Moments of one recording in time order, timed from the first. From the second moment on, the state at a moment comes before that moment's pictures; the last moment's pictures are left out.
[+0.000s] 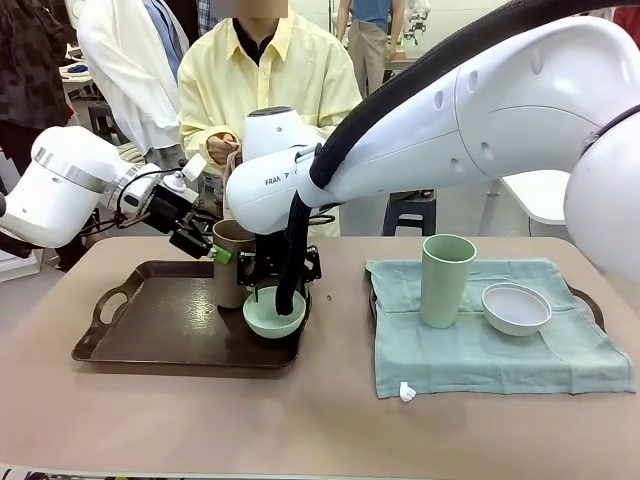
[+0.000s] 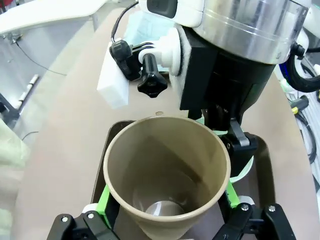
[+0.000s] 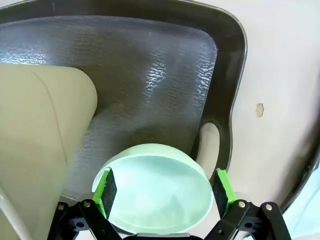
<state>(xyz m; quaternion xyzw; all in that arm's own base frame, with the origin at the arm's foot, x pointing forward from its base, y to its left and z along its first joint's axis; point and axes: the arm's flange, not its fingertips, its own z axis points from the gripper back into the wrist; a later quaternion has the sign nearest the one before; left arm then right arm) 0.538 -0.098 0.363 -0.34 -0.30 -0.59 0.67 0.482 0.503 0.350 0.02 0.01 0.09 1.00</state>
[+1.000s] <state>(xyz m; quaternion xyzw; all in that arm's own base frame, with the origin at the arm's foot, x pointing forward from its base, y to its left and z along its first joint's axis) 0.536 -0.102 0.364 -0.34 -0.28 -0.60 0.67 0.484 0.504 0.350 0.02 0.01 0.08 1.00</state>
